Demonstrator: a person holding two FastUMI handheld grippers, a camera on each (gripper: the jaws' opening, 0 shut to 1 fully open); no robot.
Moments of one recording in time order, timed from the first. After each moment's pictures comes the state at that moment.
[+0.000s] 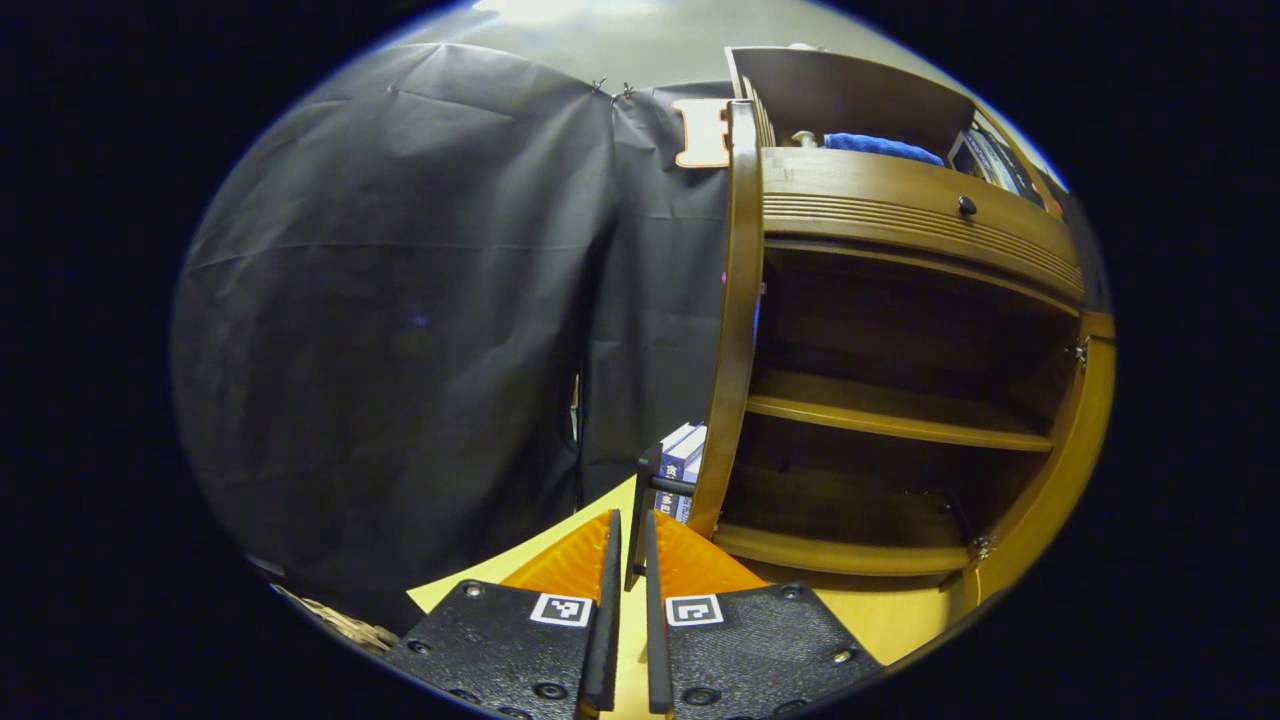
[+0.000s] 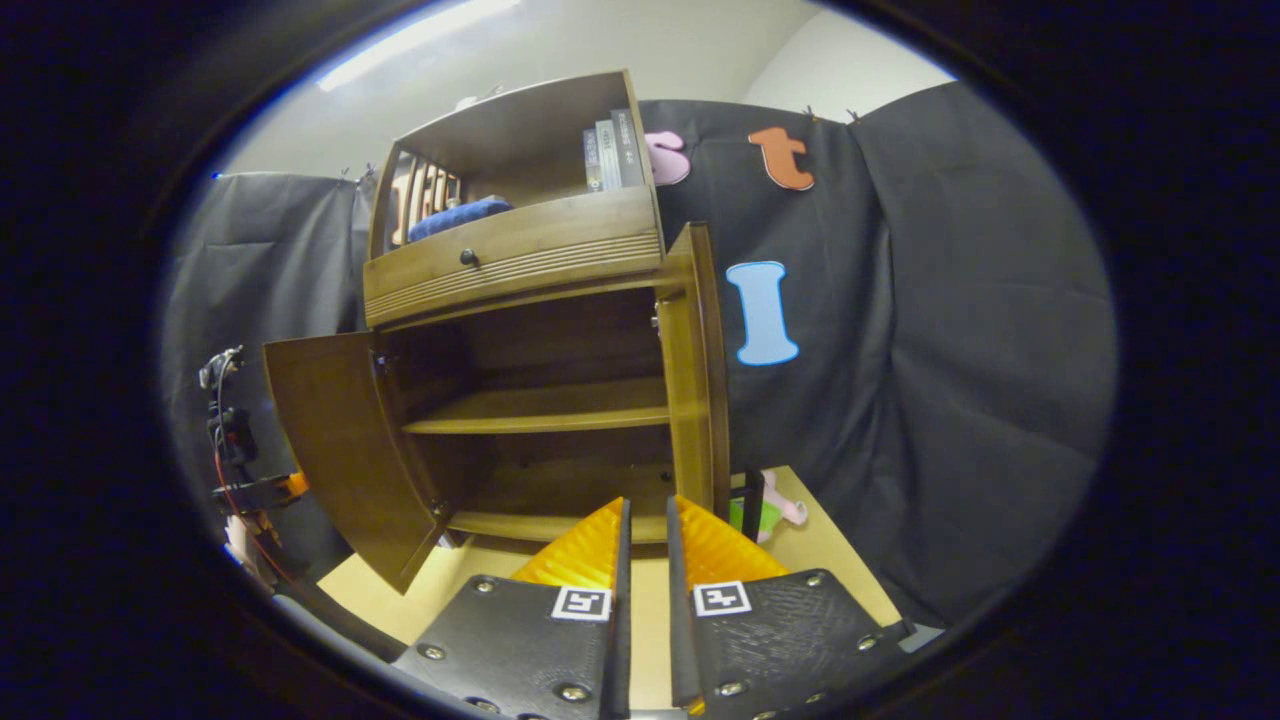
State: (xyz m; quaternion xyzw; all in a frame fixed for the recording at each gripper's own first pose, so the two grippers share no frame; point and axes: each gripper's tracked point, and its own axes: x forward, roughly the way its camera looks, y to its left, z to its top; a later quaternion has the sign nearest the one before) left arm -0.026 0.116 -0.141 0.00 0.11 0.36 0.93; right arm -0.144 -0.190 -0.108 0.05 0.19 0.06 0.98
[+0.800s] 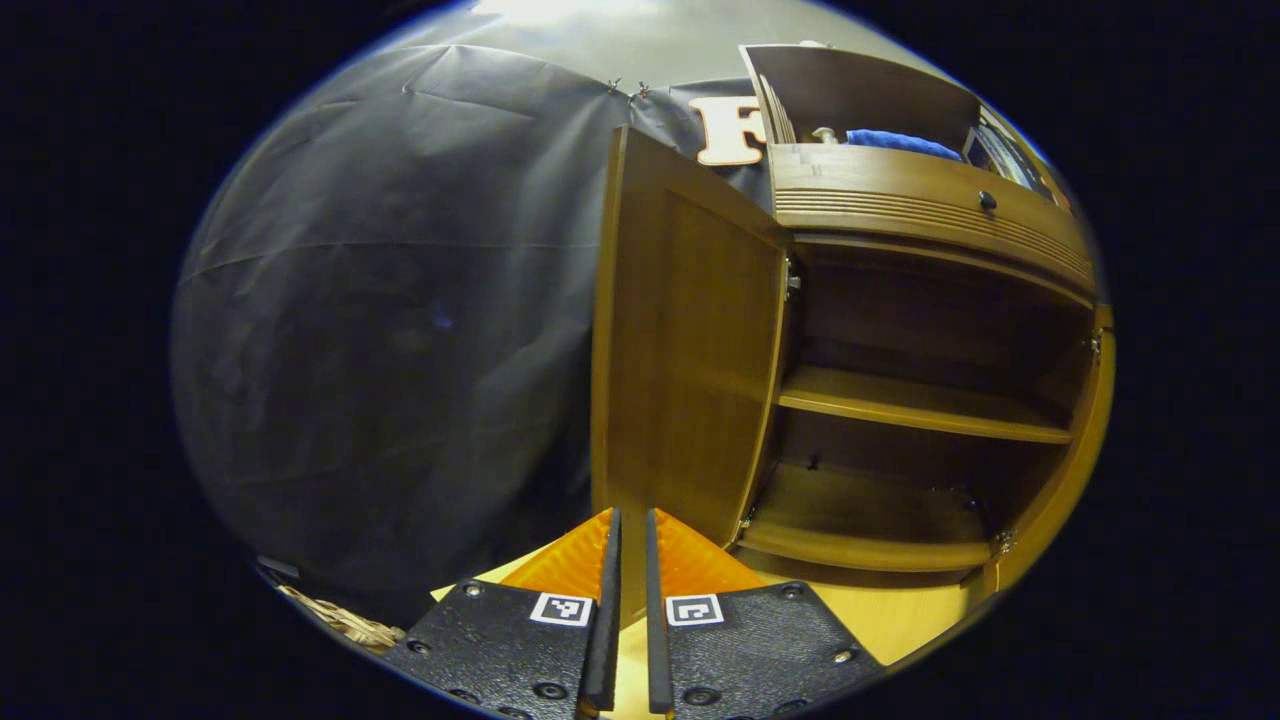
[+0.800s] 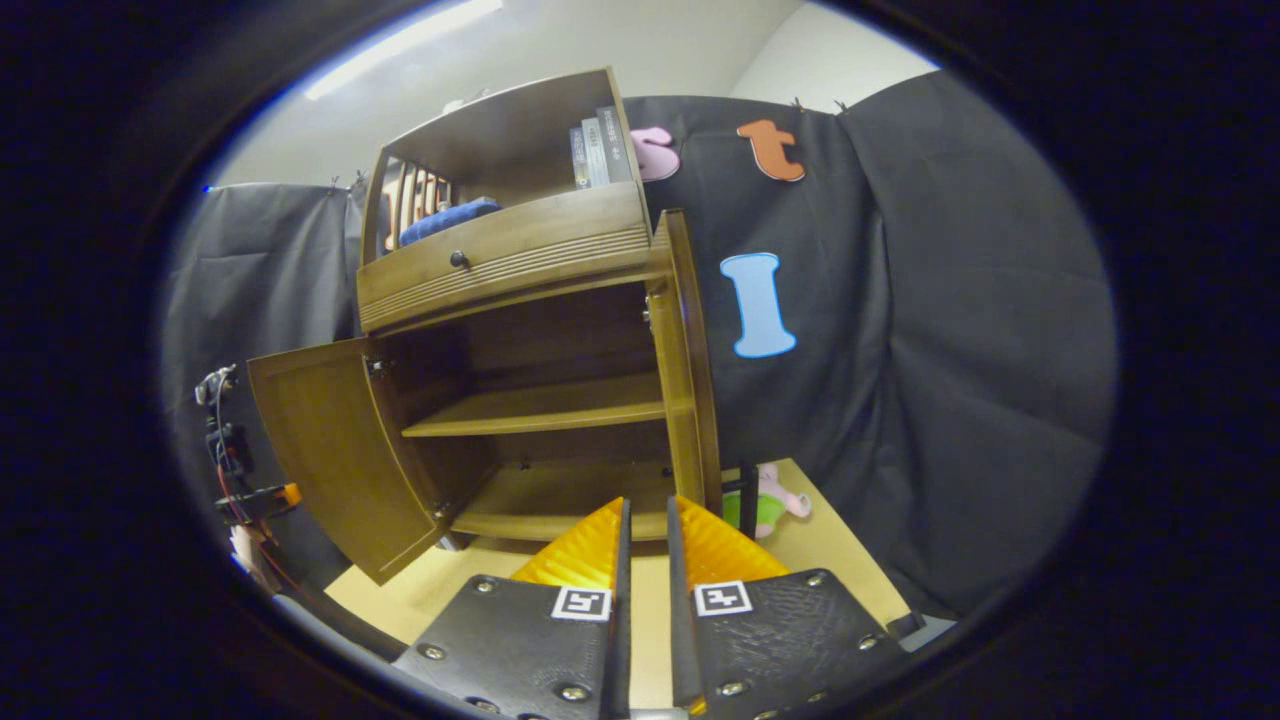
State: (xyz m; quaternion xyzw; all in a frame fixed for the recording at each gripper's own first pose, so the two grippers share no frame) left arm -0.041 0.128 -0.145 0.01 0.11 0.39 0.91; right arm -0.144 -0.194 -0.116 0.07 0.20 0.06 0.98
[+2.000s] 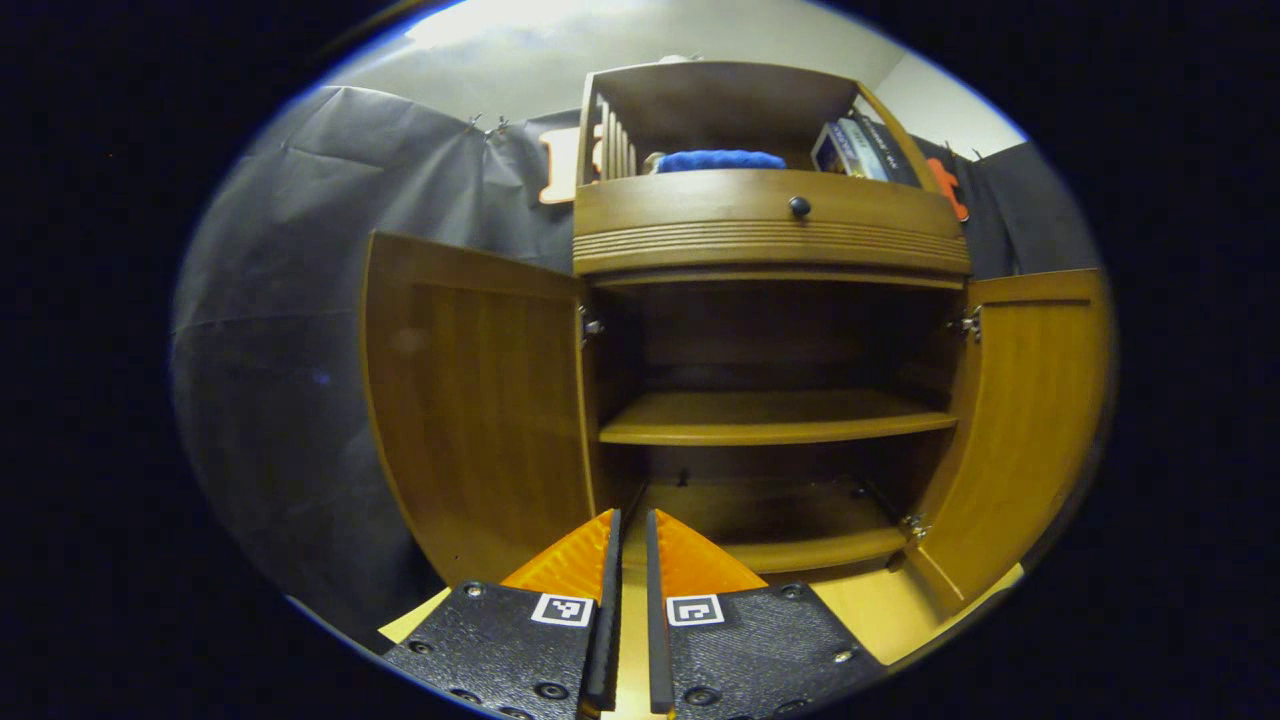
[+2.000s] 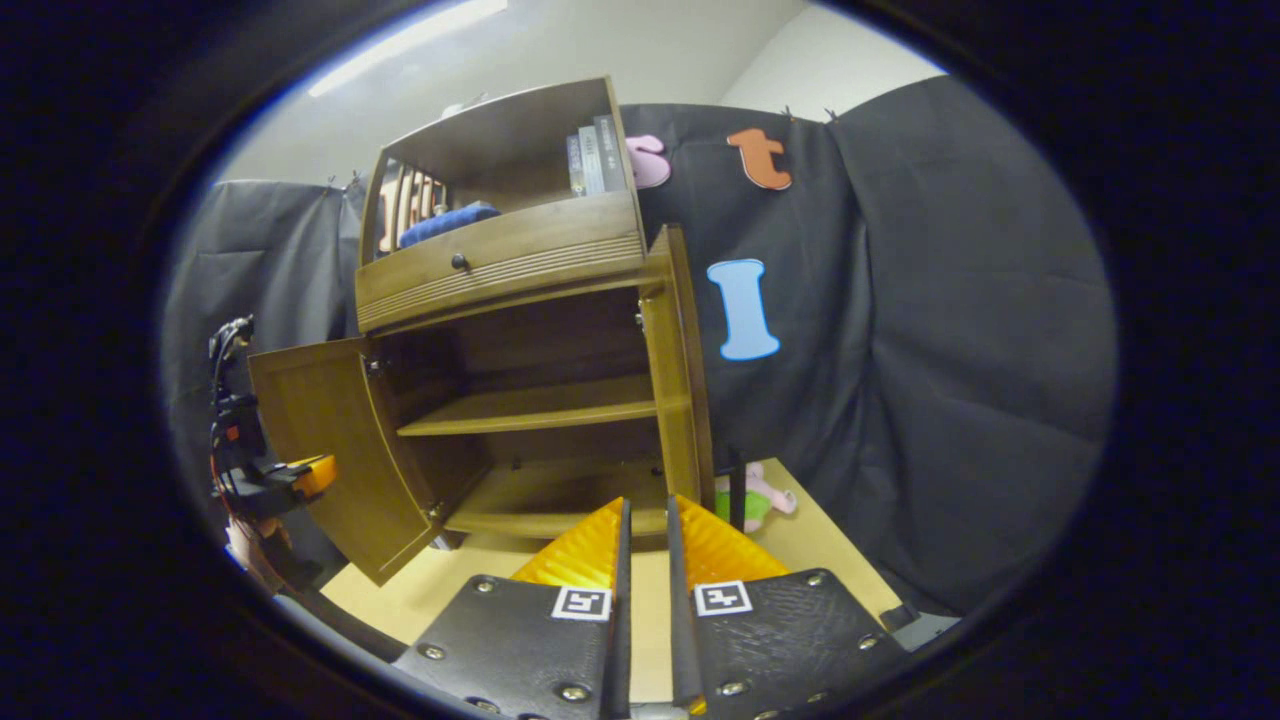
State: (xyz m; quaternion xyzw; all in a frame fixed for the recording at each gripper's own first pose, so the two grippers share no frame) left arm 0.035 -0.004 -0.105 0.07 0.08 0.18 0.98; right arm -0.165 -0.188 -0.096 0.05 0.18 0.04 0.98
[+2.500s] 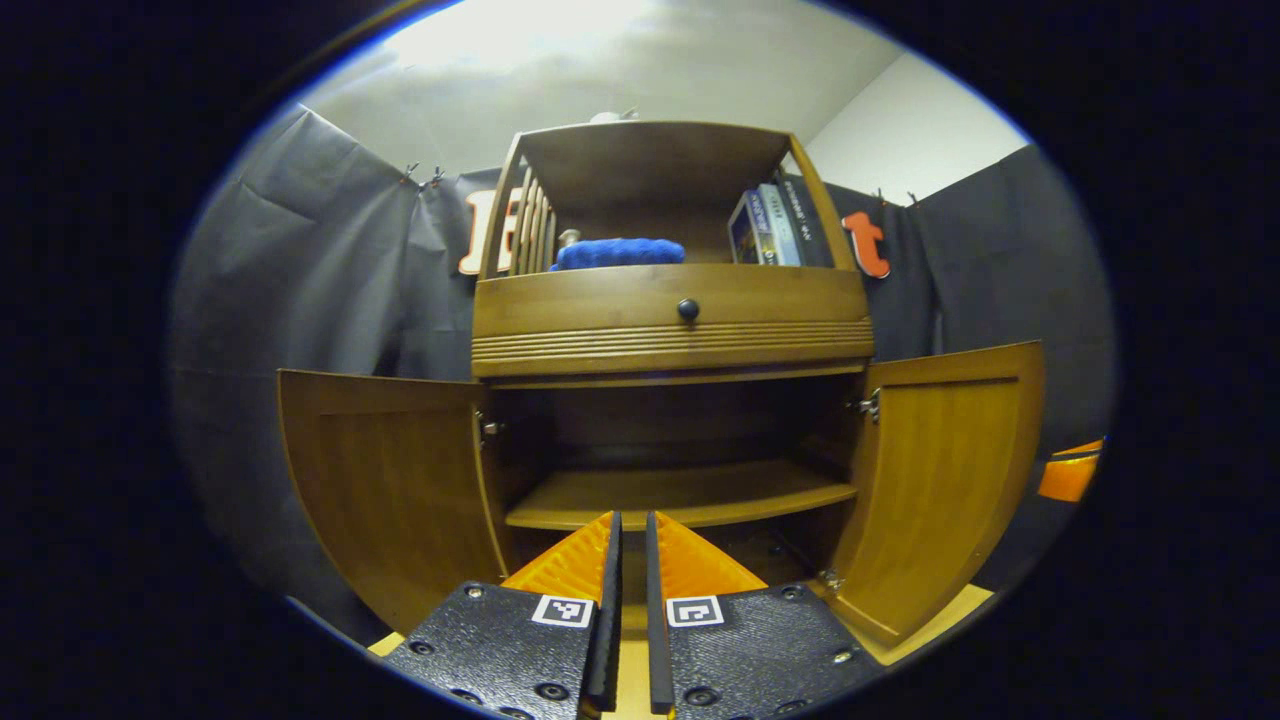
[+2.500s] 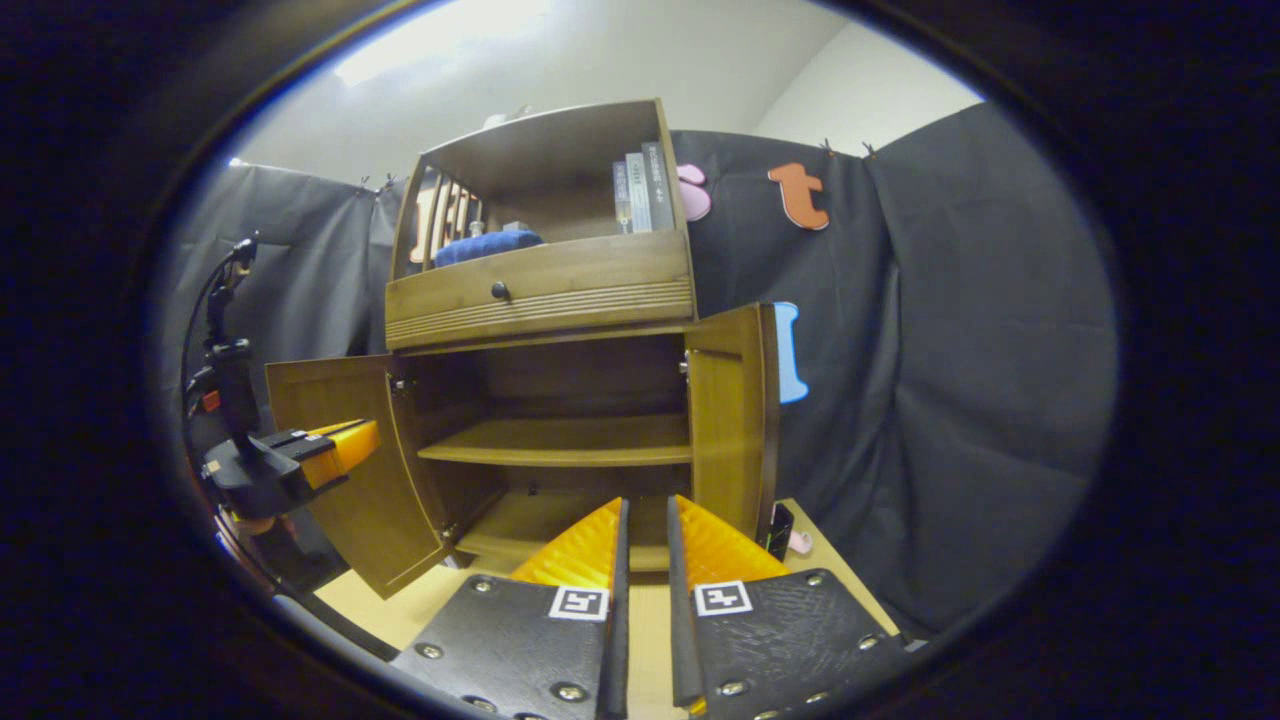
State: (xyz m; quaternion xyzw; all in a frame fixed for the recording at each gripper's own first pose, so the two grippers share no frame) left arm 0.064 -0.093 -0.038 0.08 0.00 0.07 0.99; right arm -0.144 -0.146 -0.052 0.03 0.13 0.07 0.99
